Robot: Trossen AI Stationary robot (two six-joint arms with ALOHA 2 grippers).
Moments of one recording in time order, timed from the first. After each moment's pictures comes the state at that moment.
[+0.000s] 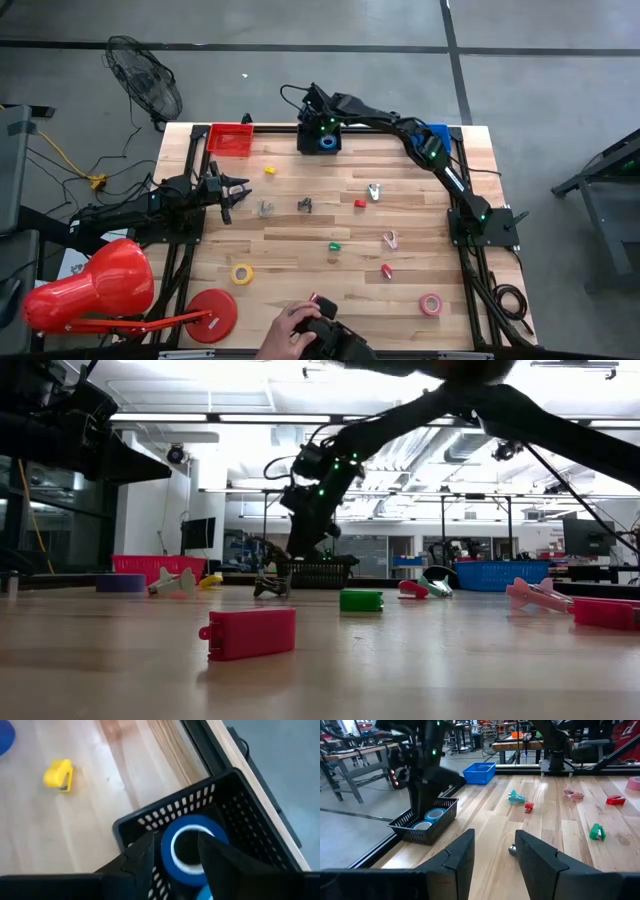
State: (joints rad) left arm 0.18 0.01 0.08 -0.17 -0.17 0.08; right arm -0.58 2.46 2.26 -0.79 -0.22 -0.07
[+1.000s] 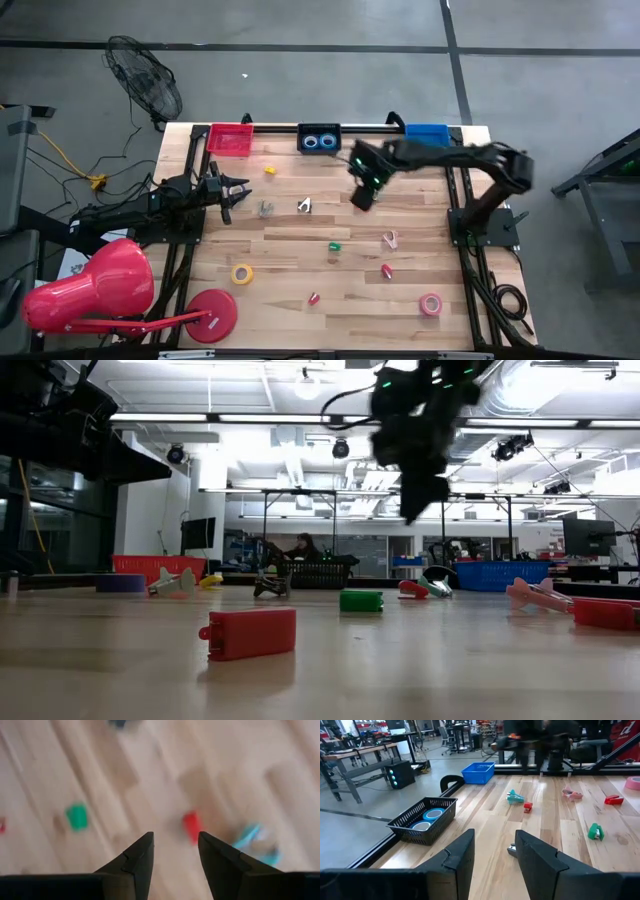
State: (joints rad) left arm 0.18 0.01 0.08 -0.17 -0.17 0.08; right arm -0.28 1.60 1.18 -0.78 -0.17 0.28
